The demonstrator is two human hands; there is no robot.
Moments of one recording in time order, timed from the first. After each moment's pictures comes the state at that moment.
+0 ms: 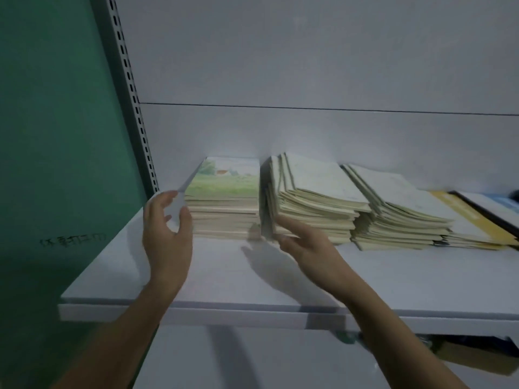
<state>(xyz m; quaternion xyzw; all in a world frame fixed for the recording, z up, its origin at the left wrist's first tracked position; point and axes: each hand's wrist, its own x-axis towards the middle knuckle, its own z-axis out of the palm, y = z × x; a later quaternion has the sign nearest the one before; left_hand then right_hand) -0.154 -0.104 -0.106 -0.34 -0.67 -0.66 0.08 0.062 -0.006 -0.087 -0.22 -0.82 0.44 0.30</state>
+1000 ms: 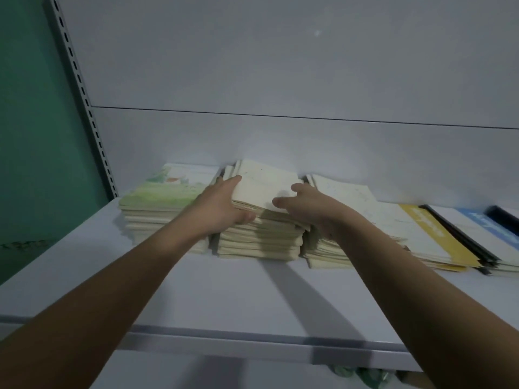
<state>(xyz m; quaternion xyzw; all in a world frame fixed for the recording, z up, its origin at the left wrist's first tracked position) -0.058 0.024 -0.028 -0.56 -0.77 -0.29 -0.09 0.102 0.119 -0.020 -0.43 -0.79 0.39 0.18</state>
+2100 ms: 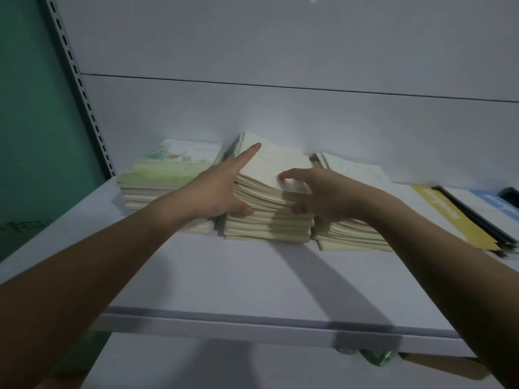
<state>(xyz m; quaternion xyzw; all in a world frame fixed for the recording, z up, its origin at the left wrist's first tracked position) -0.081 0.022 -0.040 -0.63 -0.73 -0.26 -0.10 0.115 0.123 -0.020 -0.32 -0.93 0.15 0.06</state>
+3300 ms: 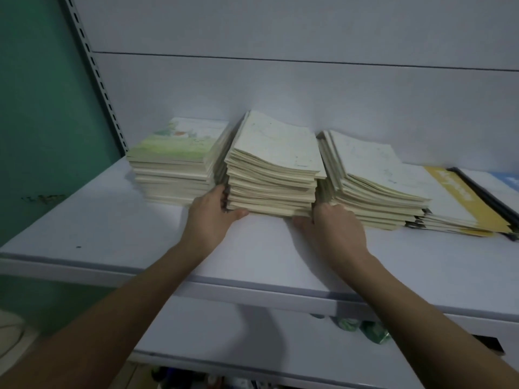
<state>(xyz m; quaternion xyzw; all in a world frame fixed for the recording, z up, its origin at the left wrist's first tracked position) -0.056 -0.008 -0.137 -0.44 -0.77 -0.45 -0.07 0.141 0.092 -0.124 -0.45 -0.87 0.08 0.18</state>
